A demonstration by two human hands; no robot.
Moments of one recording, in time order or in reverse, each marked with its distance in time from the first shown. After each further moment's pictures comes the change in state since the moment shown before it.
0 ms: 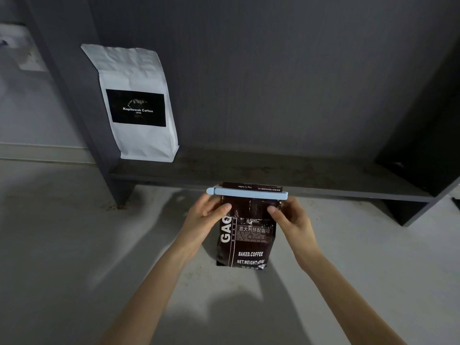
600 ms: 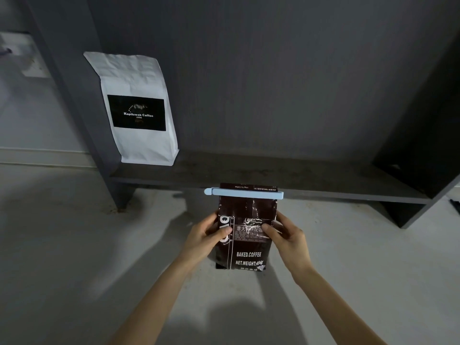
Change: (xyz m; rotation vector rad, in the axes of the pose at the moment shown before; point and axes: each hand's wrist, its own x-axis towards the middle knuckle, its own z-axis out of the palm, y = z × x) left_hand -0.015 -0.025 -0.004 0.219 -0.045 -0.082; right_hand -0.007 0.032 -0.005 -0.139 0.012 0.072
